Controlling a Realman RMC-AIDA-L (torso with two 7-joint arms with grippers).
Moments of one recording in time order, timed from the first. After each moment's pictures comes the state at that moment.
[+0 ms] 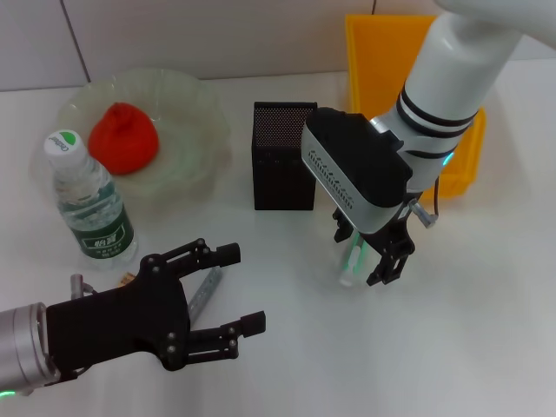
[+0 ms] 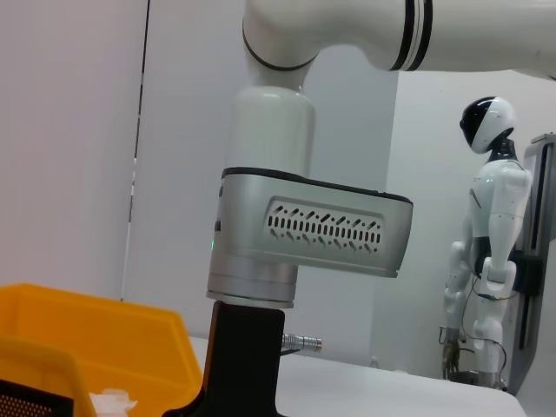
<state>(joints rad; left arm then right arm) -0.35 -2.07 1.18 0.52 1.47 1.66 -0.98 1.10 2.09 -1.37 -0.62 -2.68 -1.42 1.44</state>
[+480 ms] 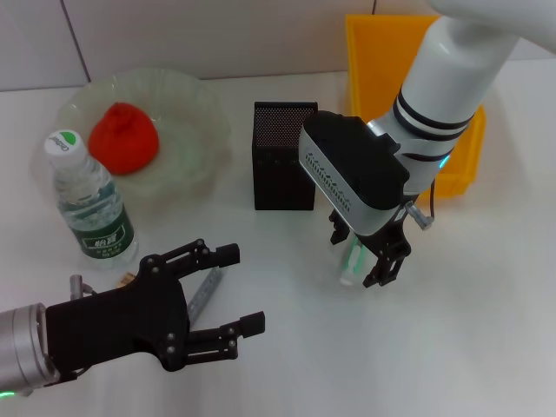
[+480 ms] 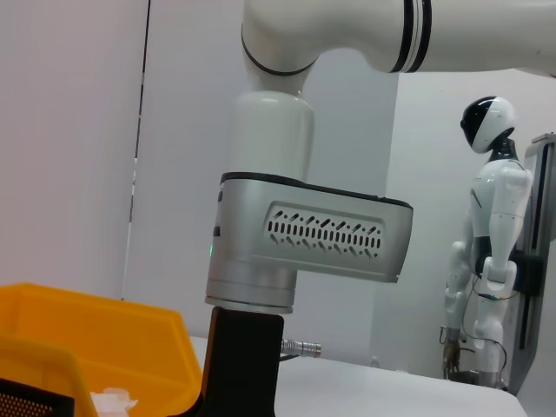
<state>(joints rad) -0.35 -2.07 1.18 0.52 1.47 1.66 -0.98 1.10 2.09 -1.37 -0.60 -2.67 -1.40 1.43</state>
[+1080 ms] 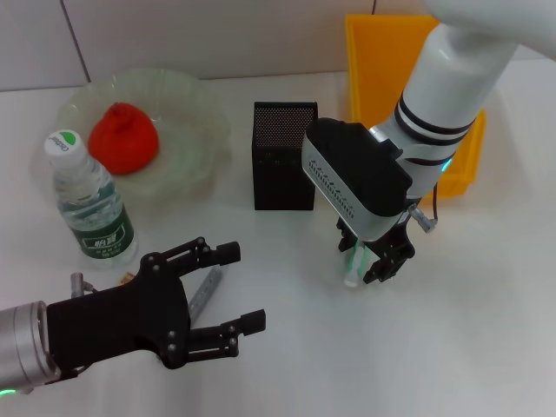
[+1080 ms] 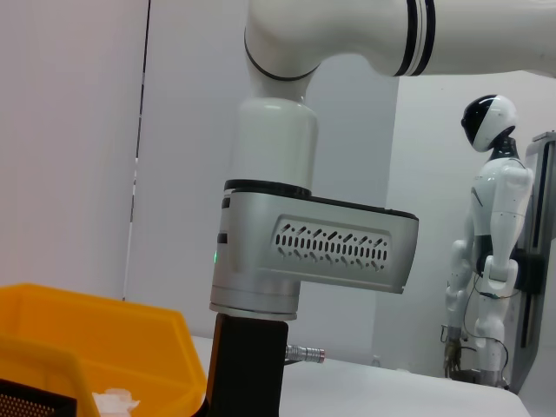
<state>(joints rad) -0.36 -2.07 1.18 0.52 1.47 1.65 -0.98 1.10 2.09 -1.39 -0.60 -2.67 -1.39 1.43</state>
